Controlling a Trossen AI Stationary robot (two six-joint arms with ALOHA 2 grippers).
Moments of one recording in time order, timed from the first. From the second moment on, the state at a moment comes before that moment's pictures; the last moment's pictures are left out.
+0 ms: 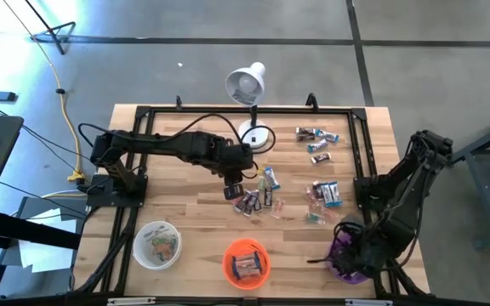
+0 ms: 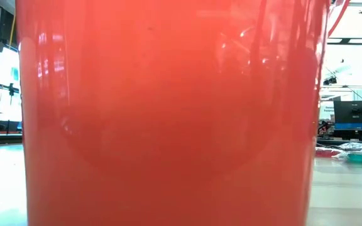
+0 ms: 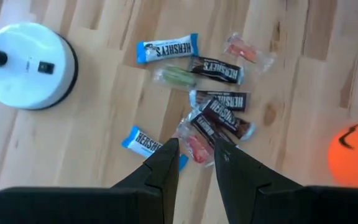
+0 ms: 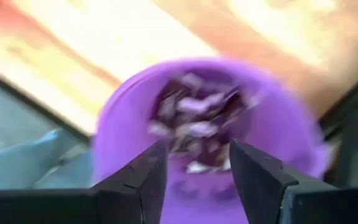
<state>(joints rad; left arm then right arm) -0.03 1.77 1.71 -1.08 -0.14 -0.22 1.00 1.37 1.13 -1.14 0.05 1.97</state>
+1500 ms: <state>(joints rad) 0.07 1.77 1.14 -0.61 -0.14 -0.75 0.81 1.13 1.13 -1.56 0.28 1.62</state>
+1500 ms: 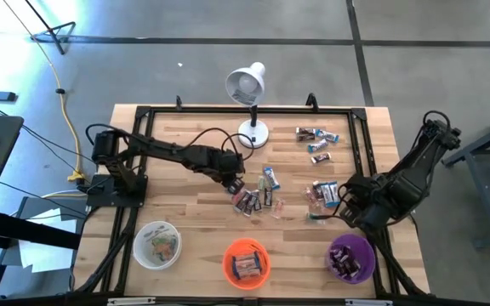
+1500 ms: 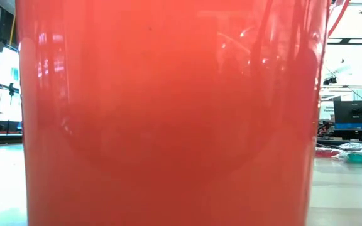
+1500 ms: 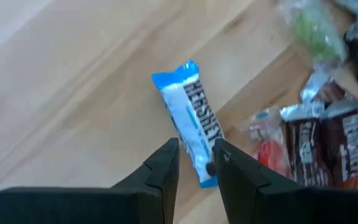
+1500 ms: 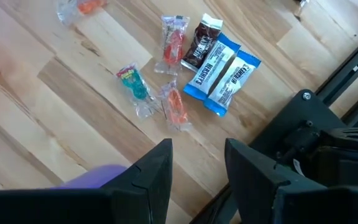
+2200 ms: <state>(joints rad) 0.09 1.88 1.14 -0.50 0.00 -0.87 0.78 1.13 1.13 -1.54 0.26 1.62</state>
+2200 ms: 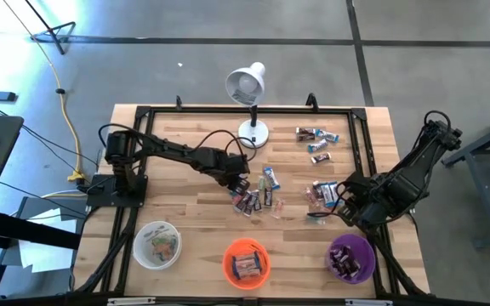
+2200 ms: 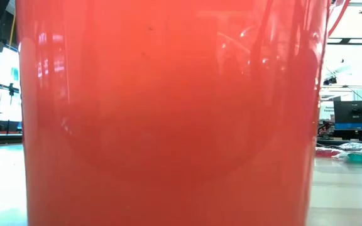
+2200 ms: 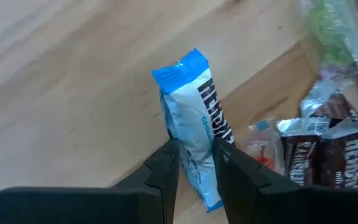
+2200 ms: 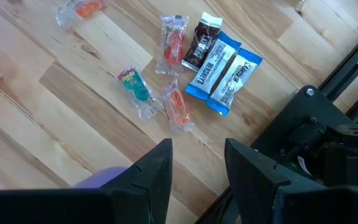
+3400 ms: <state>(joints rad) 0.10 1.83 1.18 -0.48 -0.18 -0.89 0.78 1.13 1.13 -1.57 0.26 1.61</state>
